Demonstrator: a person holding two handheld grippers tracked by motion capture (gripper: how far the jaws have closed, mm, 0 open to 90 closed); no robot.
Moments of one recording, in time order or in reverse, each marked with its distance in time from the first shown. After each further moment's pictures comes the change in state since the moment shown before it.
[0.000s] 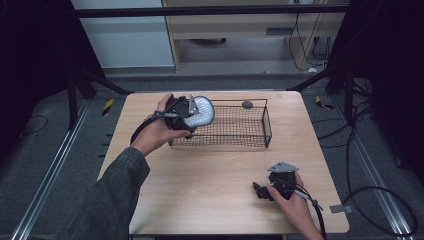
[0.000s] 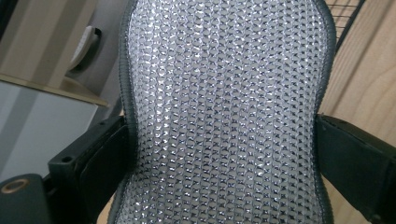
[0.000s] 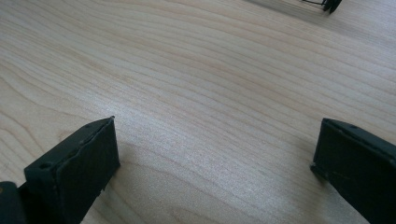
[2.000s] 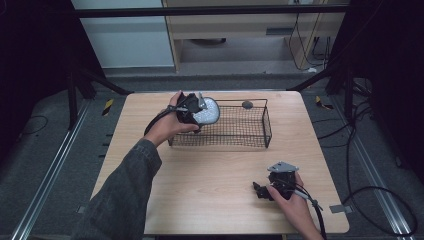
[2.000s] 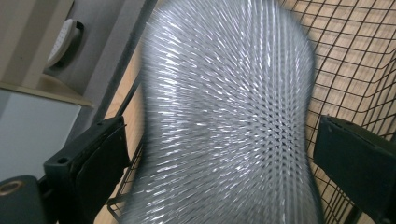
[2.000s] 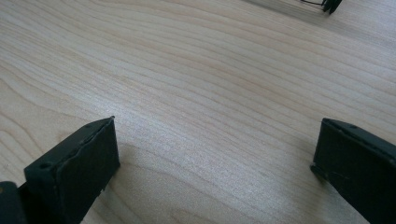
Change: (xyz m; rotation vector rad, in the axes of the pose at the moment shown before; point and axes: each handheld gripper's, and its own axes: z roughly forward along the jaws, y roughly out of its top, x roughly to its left) left arm 0.013 0.005 0.069 0.030 -0.065 -0.013; right arm 0.000 0.000 0.000 -0.002 -0.005 -0.005
